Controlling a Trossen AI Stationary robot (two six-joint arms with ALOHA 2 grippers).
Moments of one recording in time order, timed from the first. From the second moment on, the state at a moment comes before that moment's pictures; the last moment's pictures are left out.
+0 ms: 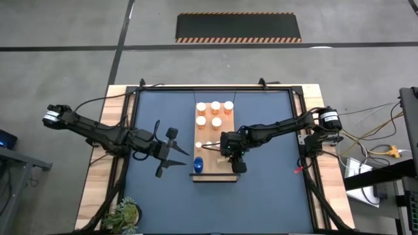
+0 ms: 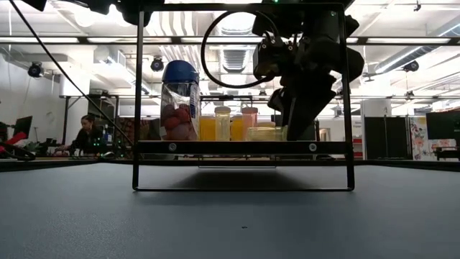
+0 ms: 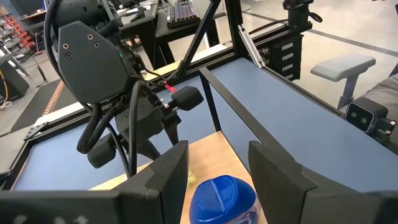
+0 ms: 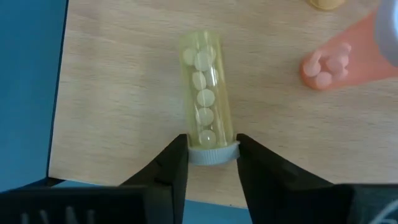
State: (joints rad) left arm -0.26 0.97 0.63 0.09 -0.02 0.27; right arm 0.06 1.77 1.16 -0.55 -0.17 -0.02
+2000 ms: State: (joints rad) left arm -0.26 0.97 0.63 0.11 -0.02 0.27; right arm 0.35 1.70 1.22 -0.95 1.24 -1.10
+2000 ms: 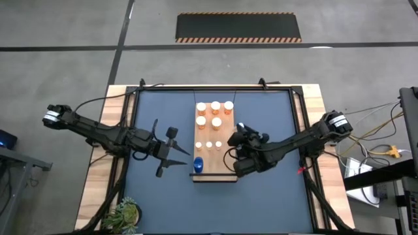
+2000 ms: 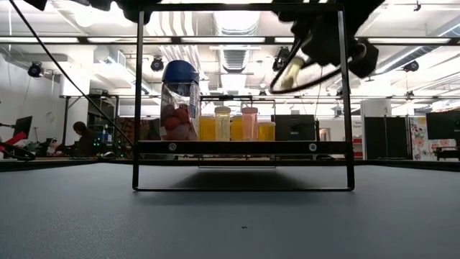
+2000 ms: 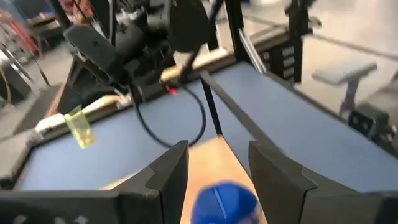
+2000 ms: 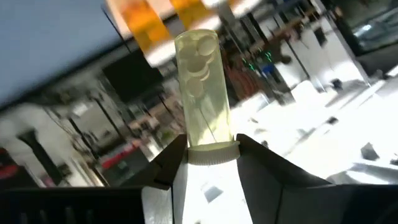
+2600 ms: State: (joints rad) left arm -0.19 1.05 0.67 0.46 -0.16 0.22; right arm 0.33 1.49 1.35 -0.39 0.77 -1.52
